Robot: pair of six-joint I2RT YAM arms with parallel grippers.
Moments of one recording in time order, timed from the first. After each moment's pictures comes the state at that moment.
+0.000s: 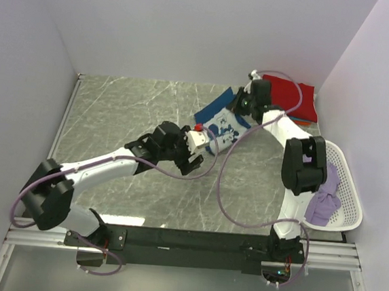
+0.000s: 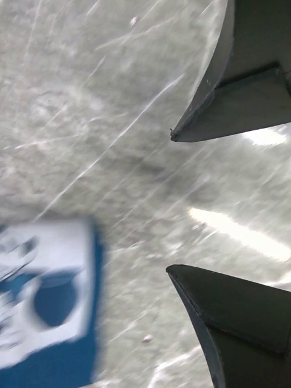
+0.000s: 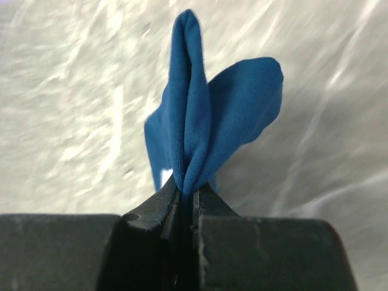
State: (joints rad) left arm -0.77 1.44 0.93 -0.02 0.24 0.28; right arm 0.22 1.92 1.41 -0.08 -0.26 0.49
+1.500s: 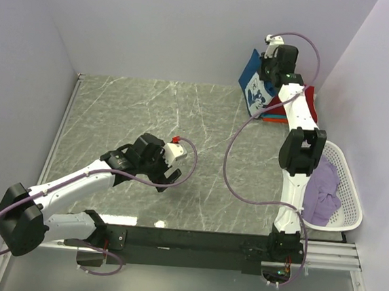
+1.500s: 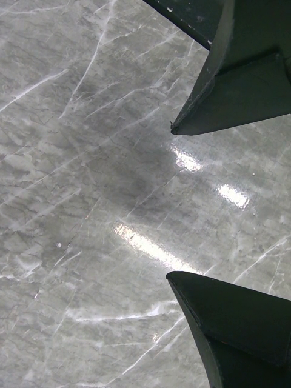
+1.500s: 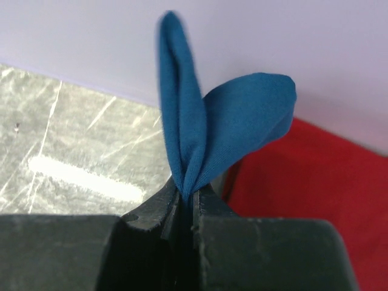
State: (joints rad) left arm -0.72 1.15 0.77 -0.41 0.16 0.20; right arm 0.06 2.28 2.23 -0.38 -0.18 -0.13
